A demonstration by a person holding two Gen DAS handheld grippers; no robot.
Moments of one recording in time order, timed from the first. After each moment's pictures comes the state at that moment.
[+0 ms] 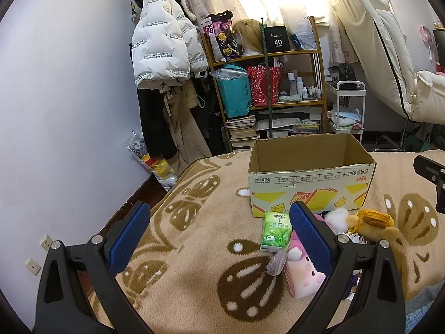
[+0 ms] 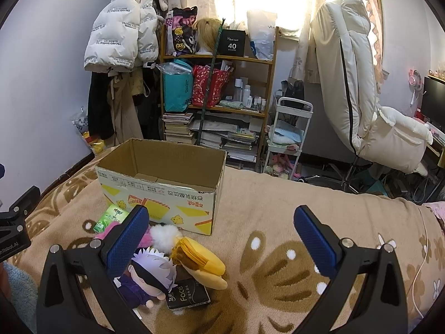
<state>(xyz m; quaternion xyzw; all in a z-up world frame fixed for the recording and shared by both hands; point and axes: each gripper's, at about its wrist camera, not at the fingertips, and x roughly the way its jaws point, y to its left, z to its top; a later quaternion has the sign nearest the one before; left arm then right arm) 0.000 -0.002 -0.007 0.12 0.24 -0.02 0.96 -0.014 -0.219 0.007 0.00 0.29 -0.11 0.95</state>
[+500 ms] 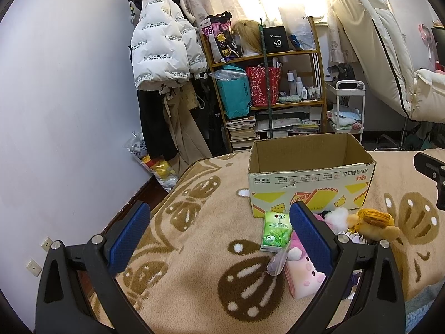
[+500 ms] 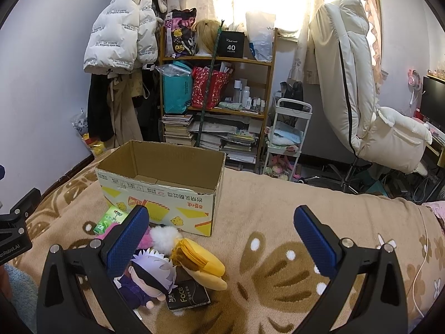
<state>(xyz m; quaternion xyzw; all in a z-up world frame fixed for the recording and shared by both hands) -0.001 -0.001 -0.005 0.12 0.24 -0.02 0.96 -0.020 -0.220 0.009 0.00 0.29 -0.11 0.95</state>
